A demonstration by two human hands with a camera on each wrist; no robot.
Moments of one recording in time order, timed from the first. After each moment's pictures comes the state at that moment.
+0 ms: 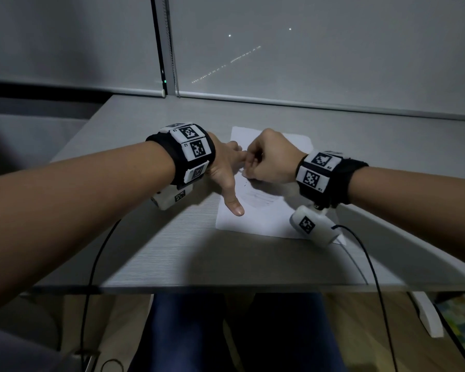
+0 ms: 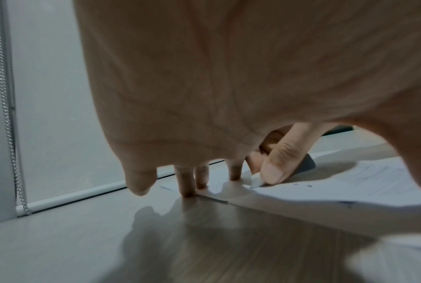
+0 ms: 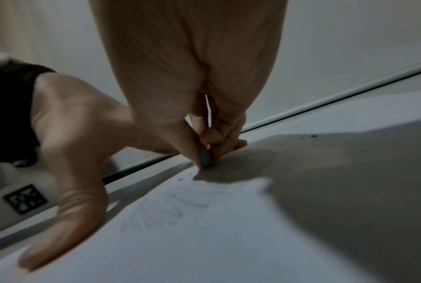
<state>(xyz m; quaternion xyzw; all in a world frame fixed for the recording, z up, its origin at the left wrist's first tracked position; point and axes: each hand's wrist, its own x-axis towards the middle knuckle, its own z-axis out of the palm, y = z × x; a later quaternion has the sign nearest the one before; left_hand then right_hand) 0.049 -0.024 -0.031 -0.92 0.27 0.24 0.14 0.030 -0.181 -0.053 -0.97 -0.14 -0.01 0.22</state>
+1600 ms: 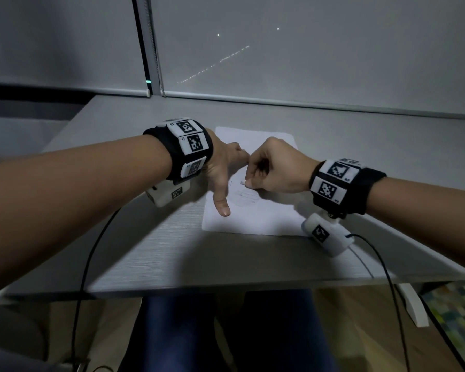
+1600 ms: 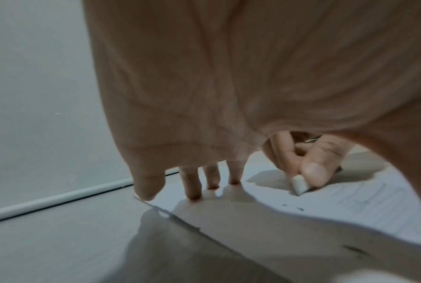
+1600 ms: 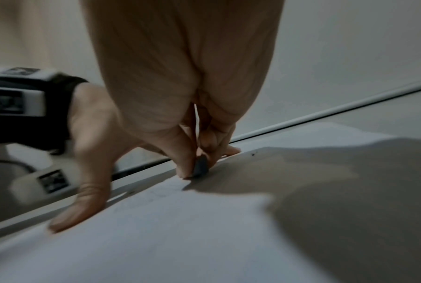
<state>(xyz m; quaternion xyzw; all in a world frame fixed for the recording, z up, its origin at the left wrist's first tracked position) 0.043 -0.048 -0.021 -0.92 0.29 0.24 0.14 0.003 -0.217 -0.051 -0.96 -0.18 0.02 0.21</state>
